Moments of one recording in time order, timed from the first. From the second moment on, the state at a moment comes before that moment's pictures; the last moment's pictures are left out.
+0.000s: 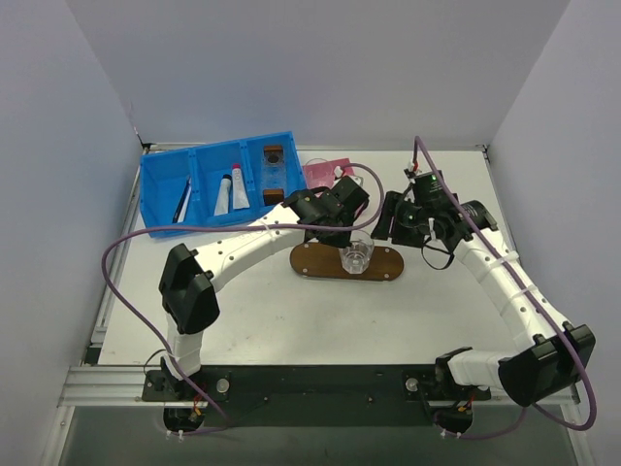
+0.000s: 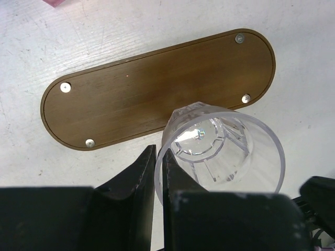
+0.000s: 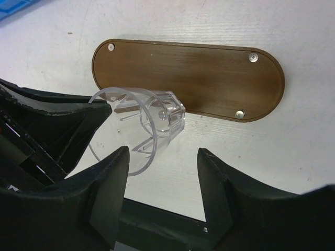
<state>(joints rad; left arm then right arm) -0.94 1.93 1.84 -0.89 -0.24 -0.59 0.37 1.26 1.23 -0.85 -0.10 0.51</state>
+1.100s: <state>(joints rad) -0.96 1.89 1.80 -0.76 -0.20 -0.64 0.49 1.37 1.23 -0.88 0.12 0.47</state>
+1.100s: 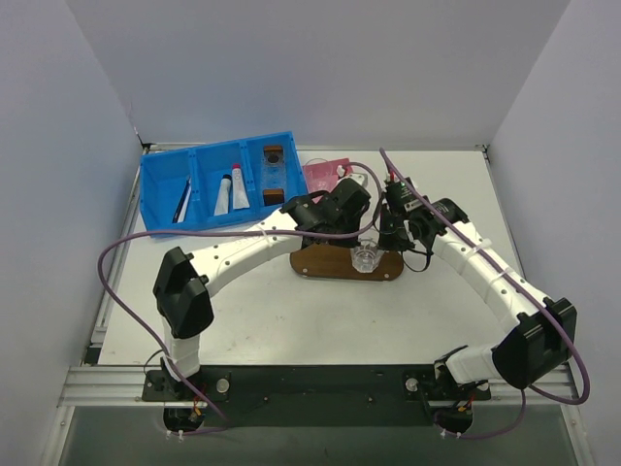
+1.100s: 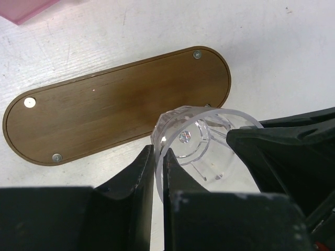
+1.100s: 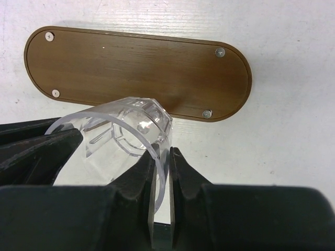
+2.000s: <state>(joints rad) -0.69 1.29 1.17 -0.47 -0.13 -0.54 0.43 1.24 1.09 -0.79 0.22 0.40</state>
